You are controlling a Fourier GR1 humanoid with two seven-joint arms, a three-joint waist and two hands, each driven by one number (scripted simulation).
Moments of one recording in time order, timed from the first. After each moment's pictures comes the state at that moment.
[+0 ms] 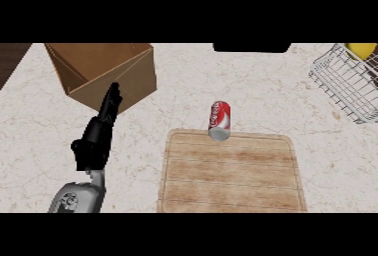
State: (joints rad) left arm -0.16 0.04 -0.08 -1.55 -0.16 0.17 0.04; right arm -1.25 -0.48 -0.80 -0.68 1.71 -0.18 1.08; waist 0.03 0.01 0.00
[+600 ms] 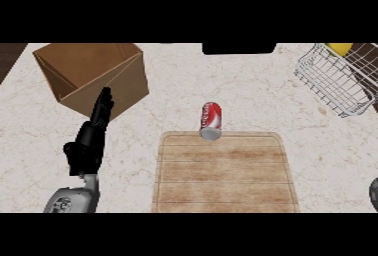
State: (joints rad) left arm -0.12 0.05 -0.06 -1.55 -0.15 0.17 0.03; right arm -1.14 -0.35 -0.84 -1.12 1.80 -0.31 1.13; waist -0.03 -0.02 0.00
